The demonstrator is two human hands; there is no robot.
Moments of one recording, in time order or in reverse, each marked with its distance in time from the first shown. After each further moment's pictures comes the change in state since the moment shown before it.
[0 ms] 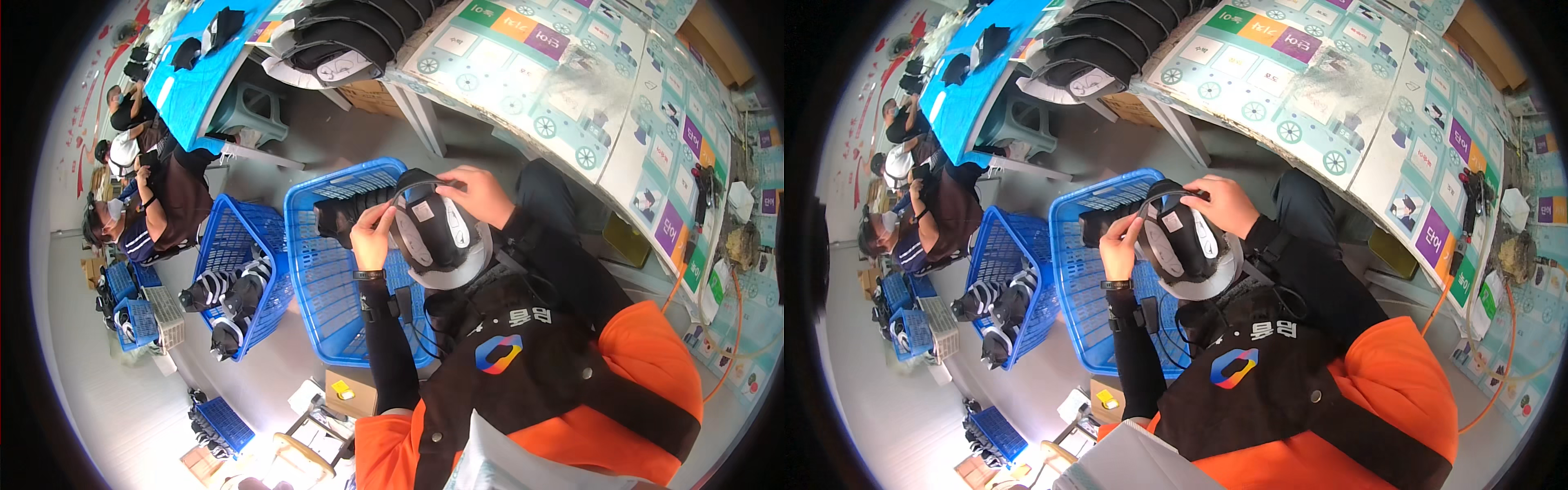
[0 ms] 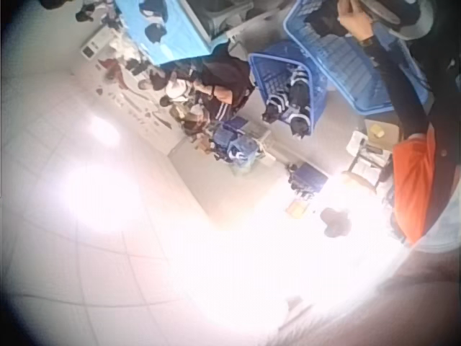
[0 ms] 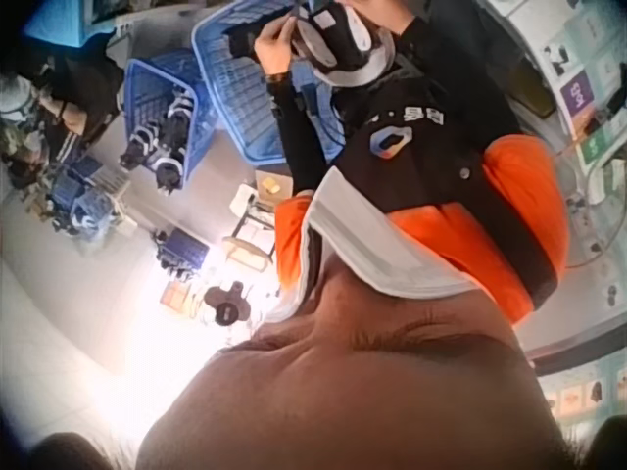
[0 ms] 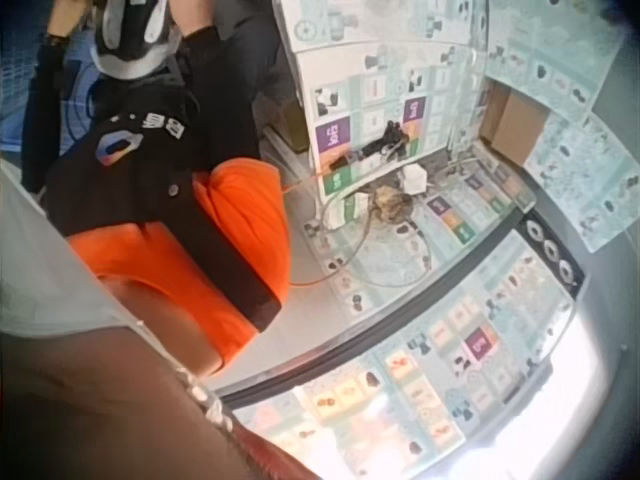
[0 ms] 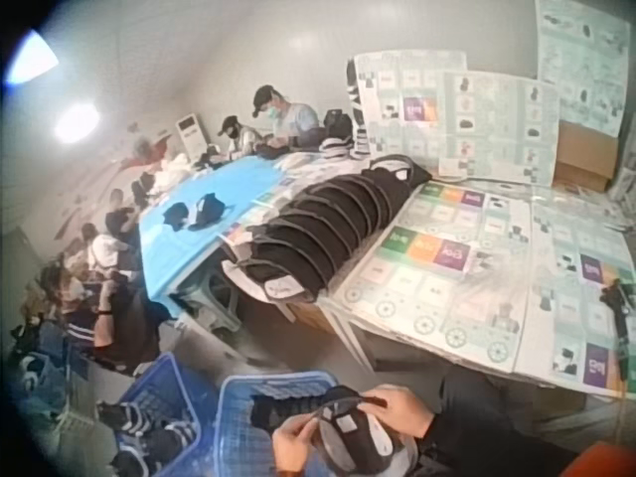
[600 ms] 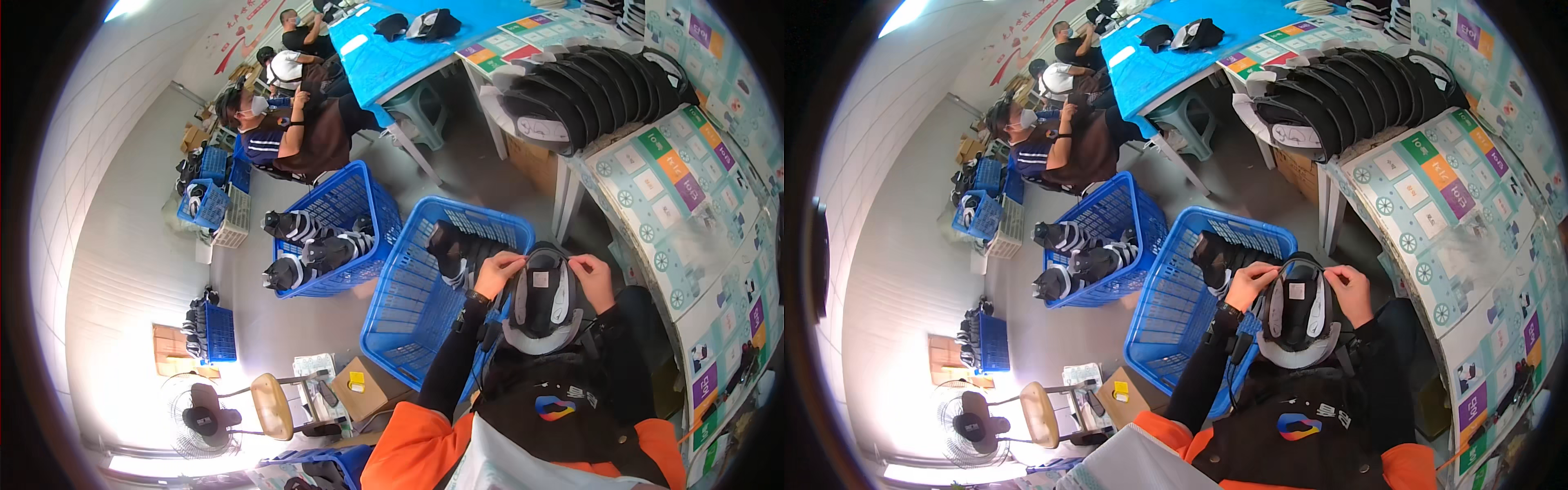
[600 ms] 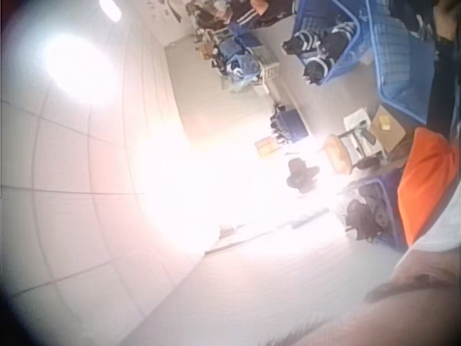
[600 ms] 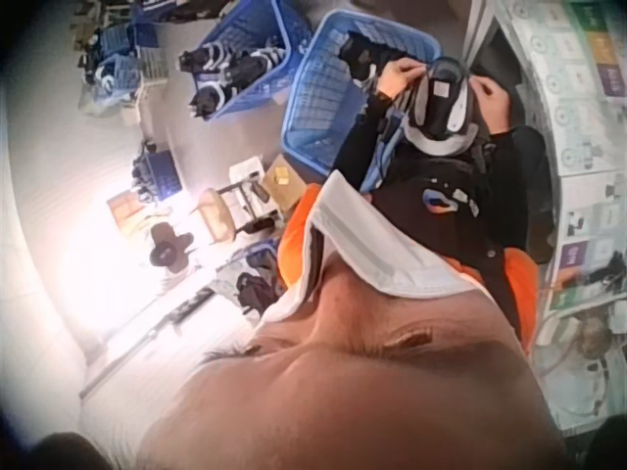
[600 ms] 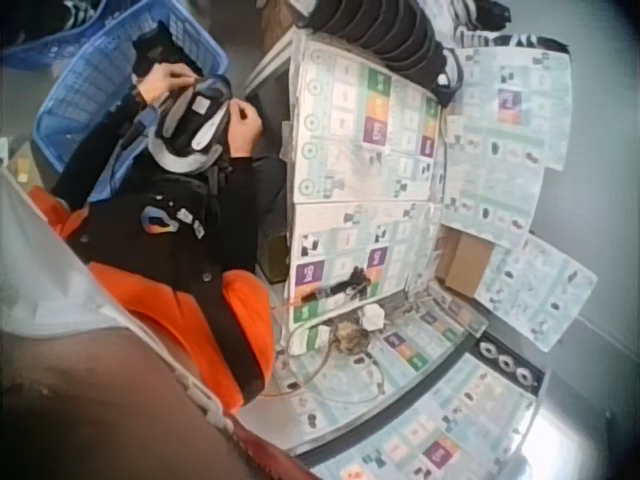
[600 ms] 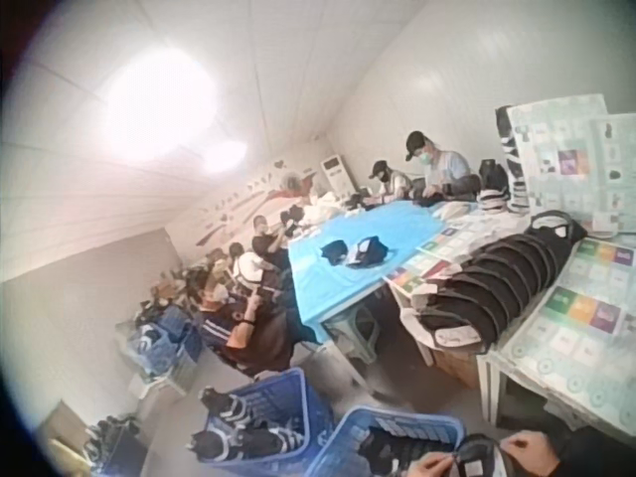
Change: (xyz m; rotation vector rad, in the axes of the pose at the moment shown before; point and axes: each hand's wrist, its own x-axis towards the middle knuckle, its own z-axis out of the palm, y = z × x) left_hand -0.005 -0.029 -0.004 -0.310 -0.094 -0.070; right_hand 0.009 0.027 0.009 0.242 -0.051 0.055
